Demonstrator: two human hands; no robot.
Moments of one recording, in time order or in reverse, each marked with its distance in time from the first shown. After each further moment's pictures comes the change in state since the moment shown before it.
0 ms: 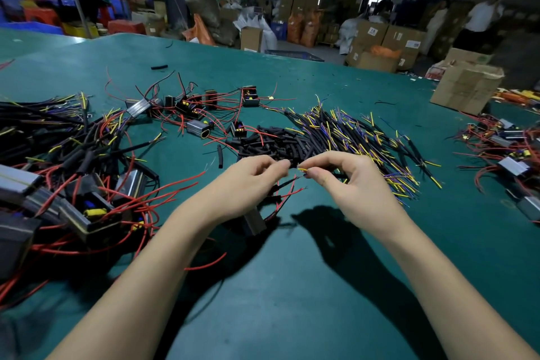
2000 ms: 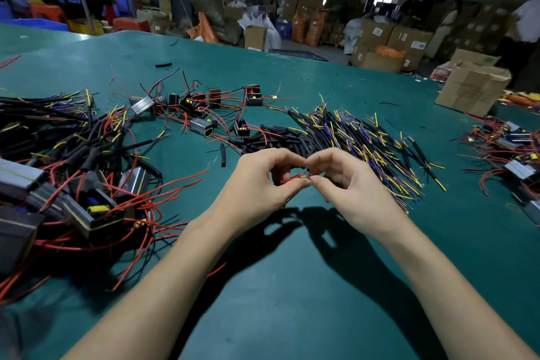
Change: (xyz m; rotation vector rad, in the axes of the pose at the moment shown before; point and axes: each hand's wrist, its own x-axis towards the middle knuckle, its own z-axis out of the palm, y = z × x) left_hand -0.002 0.002 0.019 -0.048 0.244 0.397; right_hand 0.000 0.011 0.003 0.234 -0.105 0.045
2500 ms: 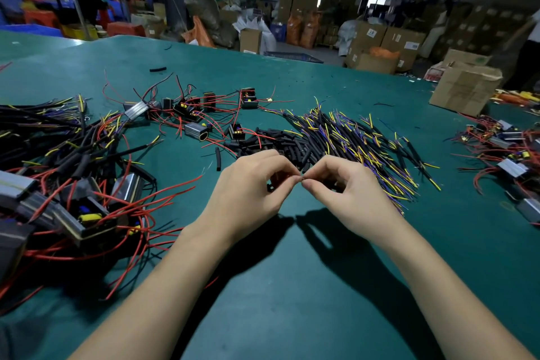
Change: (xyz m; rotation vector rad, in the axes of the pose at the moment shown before) left_hand -0.002 -0.005 -0.003 0.236 0.047 0.198; right_hand -0.001 -0.001 -0.001 -0.184 0.060 -0.038
